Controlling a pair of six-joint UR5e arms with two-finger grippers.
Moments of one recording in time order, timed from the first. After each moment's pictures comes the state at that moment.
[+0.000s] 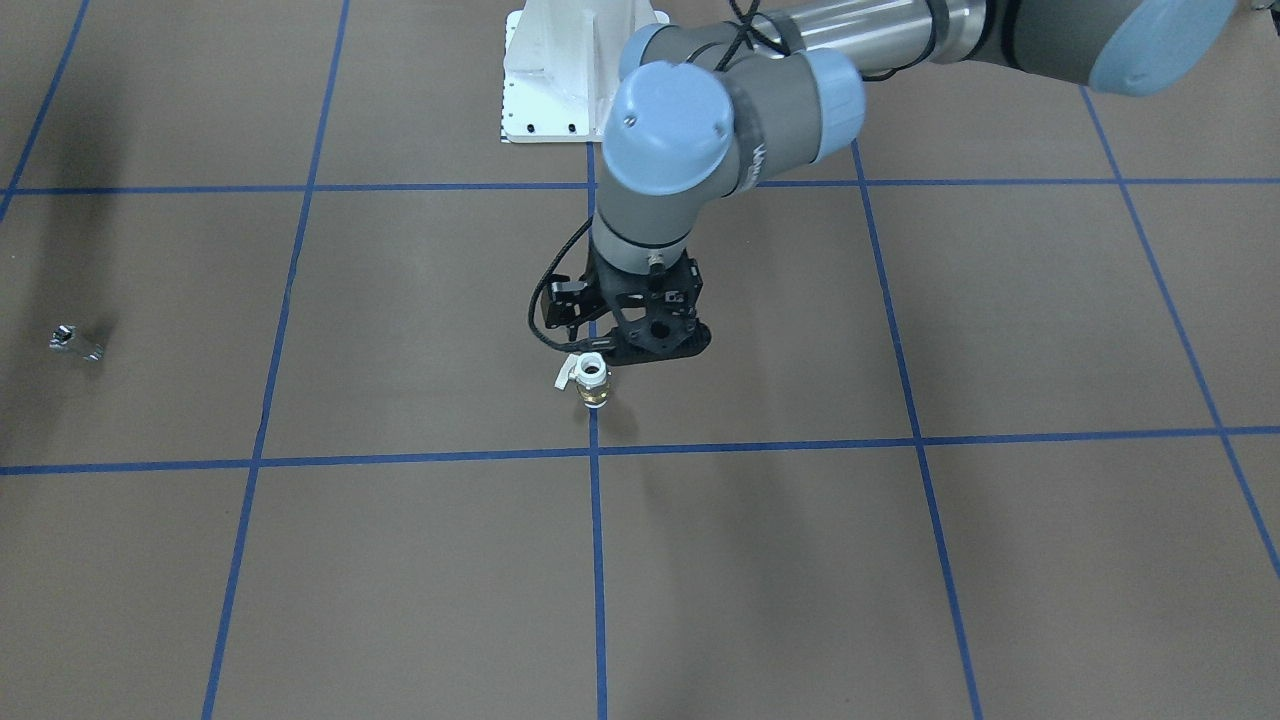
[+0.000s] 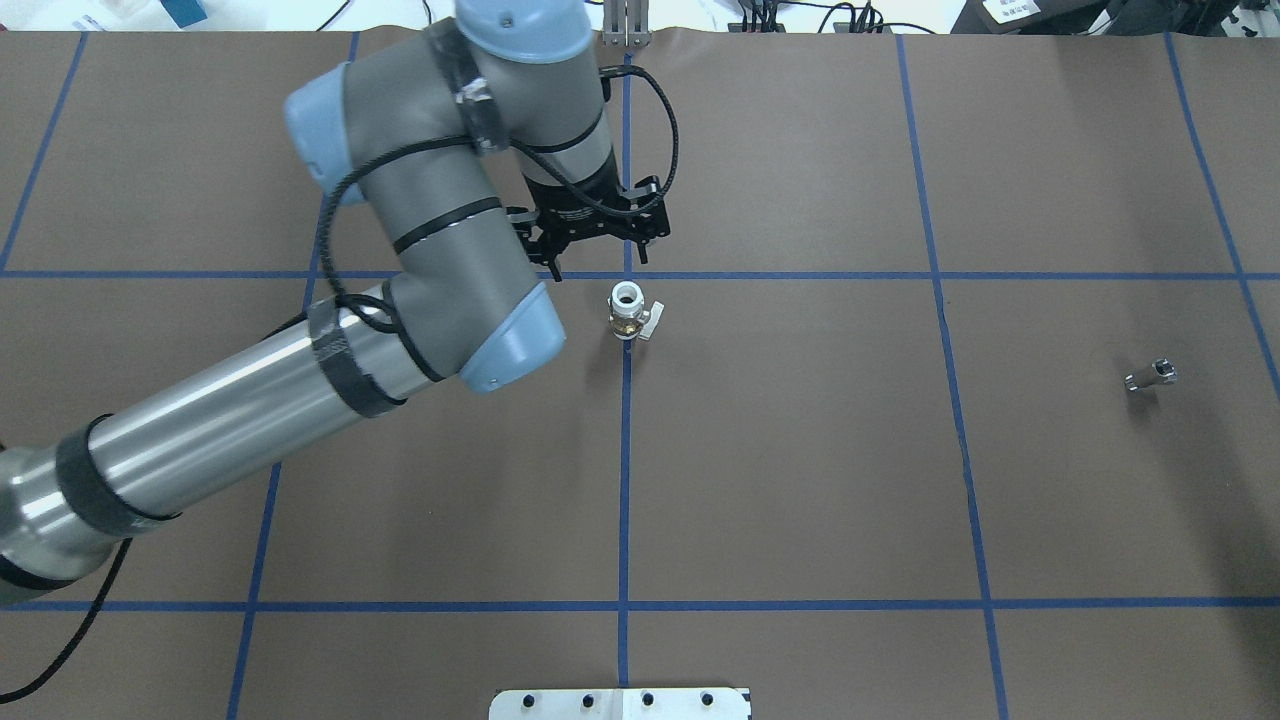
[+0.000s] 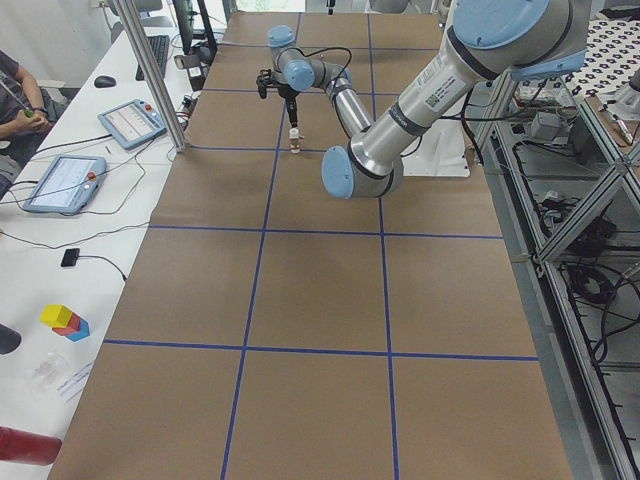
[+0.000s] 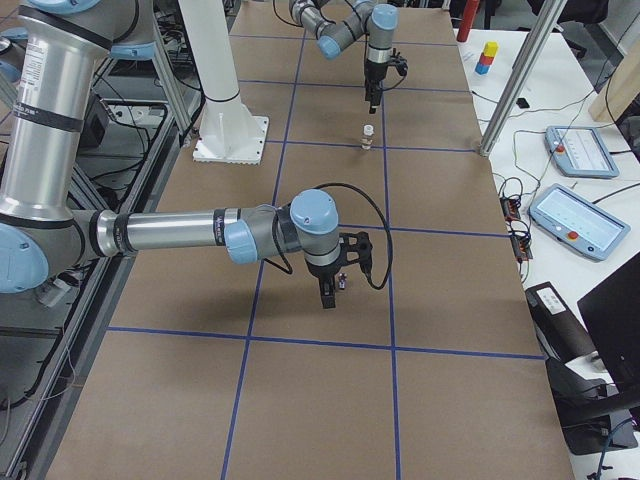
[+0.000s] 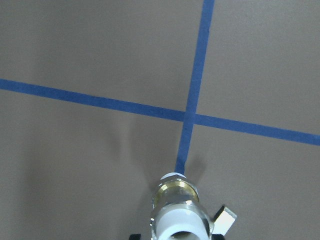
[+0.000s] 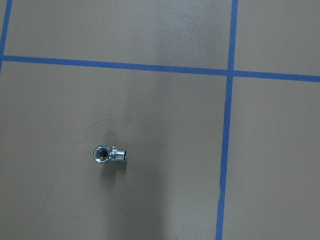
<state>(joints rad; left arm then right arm) -0.72 -2.48 -1.53 -1.51 -2.15 -1.25 1.42 -1.84 1.91 -1.34 2.35 0.19</state>
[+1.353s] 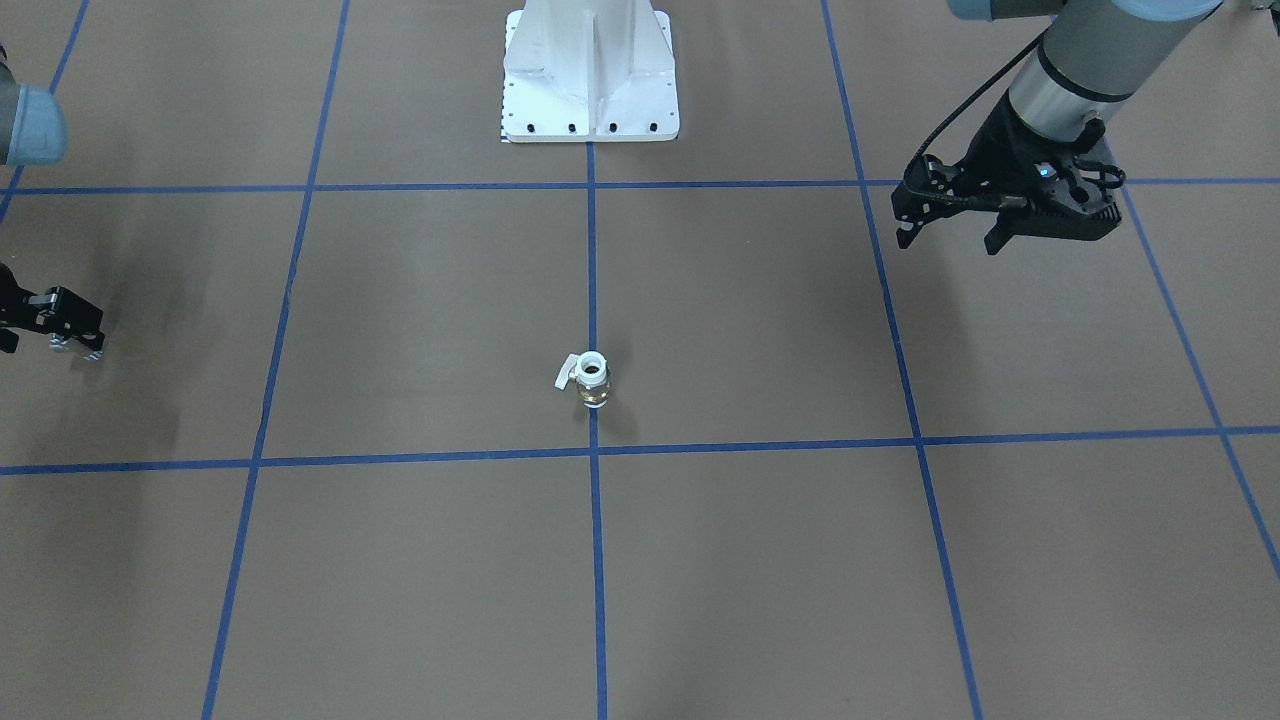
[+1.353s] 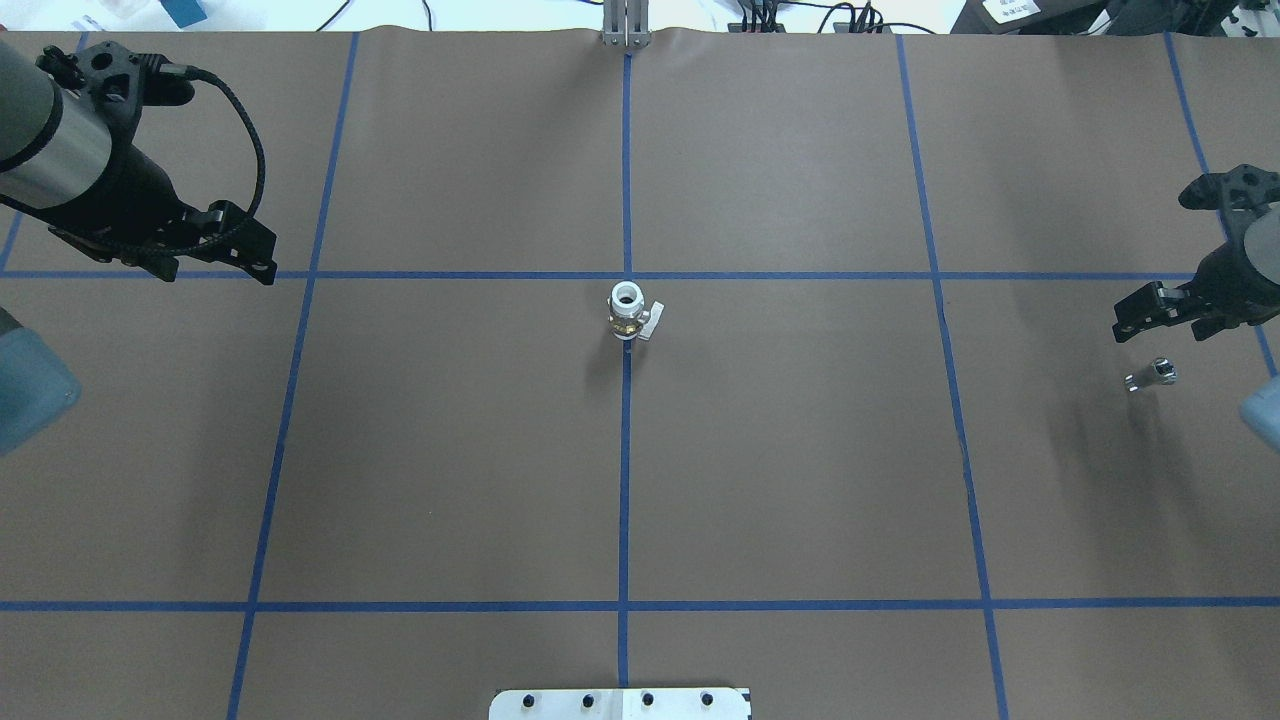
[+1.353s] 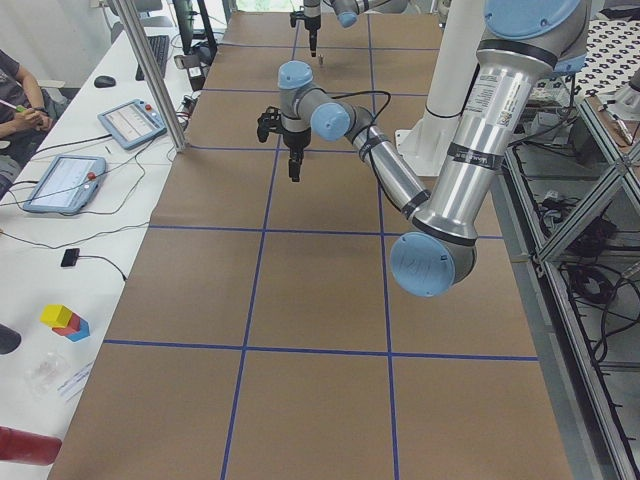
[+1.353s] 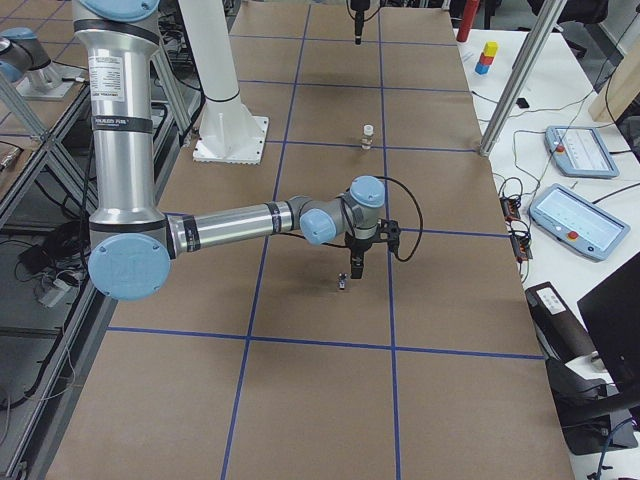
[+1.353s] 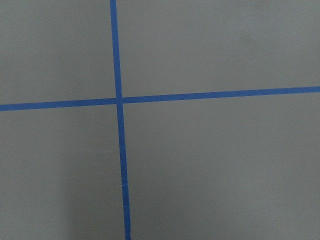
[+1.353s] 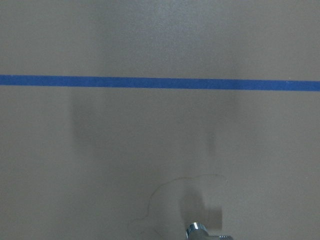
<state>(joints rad) -0.96 -1.89 -2.07 -1.40 -2.20 -0.79 1.08 -1.57 1.70 -1.31 2.22 0.62</state>
